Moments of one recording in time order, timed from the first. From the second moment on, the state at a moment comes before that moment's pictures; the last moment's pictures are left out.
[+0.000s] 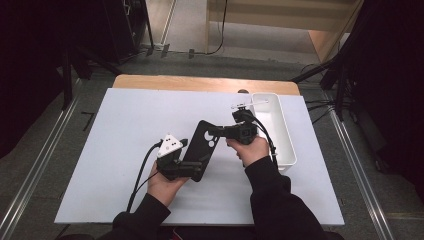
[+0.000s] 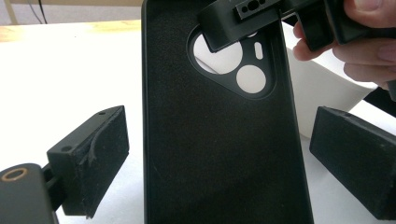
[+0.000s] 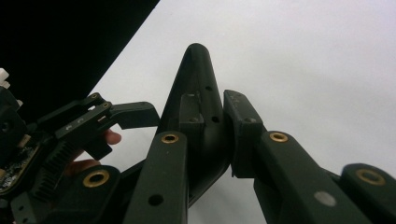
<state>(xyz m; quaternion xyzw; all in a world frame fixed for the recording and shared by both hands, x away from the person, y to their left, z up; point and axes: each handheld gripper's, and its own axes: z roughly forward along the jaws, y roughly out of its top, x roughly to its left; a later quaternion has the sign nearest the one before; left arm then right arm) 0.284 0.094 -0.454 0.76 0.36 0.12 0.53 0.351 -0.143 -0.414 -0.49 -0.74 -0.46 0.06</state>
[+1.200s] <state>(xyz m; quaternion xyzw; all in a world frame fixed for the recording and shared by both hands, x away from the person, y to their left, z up) 0.311 0.123 -0.421 0.84 0.32 -0.01 0.44 0.338 -0.163 -0.388 -0.33 -0.82 -0.47 -0.02</state>
